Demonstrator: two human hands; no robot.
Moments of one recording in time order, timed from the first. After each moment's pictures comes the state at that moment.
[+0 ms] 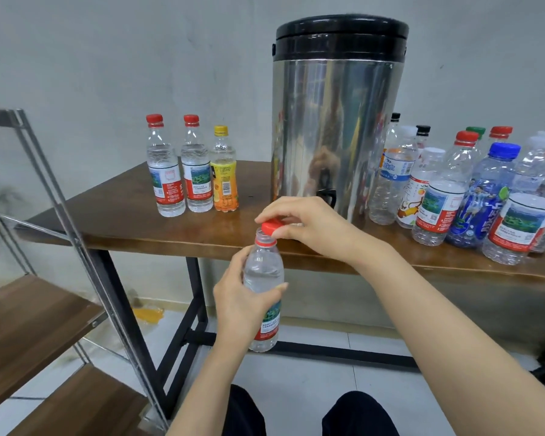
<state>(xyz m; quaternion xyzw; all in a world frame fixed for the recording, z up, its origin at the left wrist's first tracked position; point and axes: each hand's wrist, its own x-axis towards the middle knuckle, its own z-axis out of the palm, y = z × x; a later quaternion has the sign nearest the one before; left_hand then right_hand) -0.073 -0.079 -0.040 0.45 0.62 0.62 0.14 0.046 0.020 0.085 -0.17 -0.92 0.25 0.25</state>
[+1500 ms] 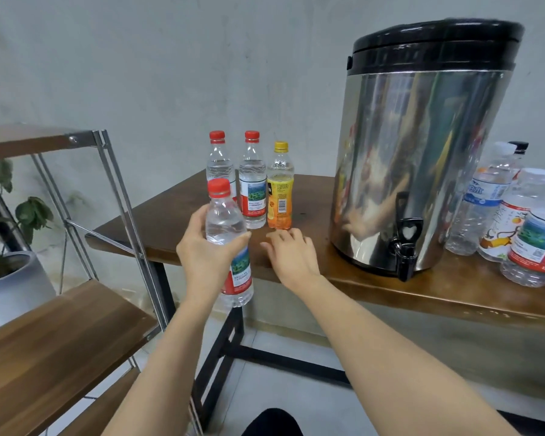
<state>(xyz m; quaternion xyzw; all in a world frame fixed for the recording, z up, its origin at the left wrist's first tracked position) -0.222 -0.068 0.023 0.37 0.65 0.67 -0.01 -0.127 0.062 -0.007 -0.38 -0.90 0.01 0.21</state>
